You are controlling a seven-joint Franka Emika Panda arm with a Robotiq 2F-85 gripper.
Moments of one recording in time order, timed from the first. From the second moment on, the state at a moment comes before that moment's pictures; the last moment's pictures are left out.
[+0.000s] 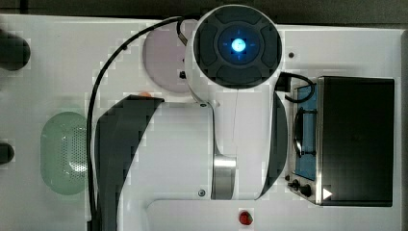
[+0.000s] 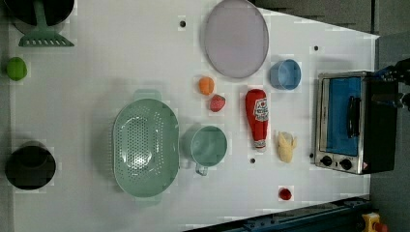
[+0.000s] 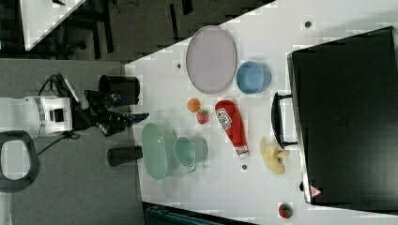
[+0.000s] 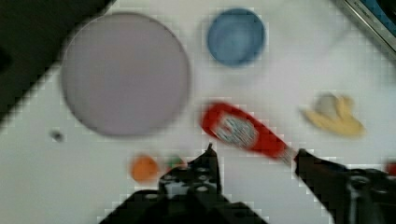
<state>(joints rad) -0.03 -0.01 0.02 -1.77 0.02 0.17 0.05</state>
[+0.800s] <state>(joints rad) -0.12 -0.13 0.06 -1.82 0.05 0.13 -0.16</state>
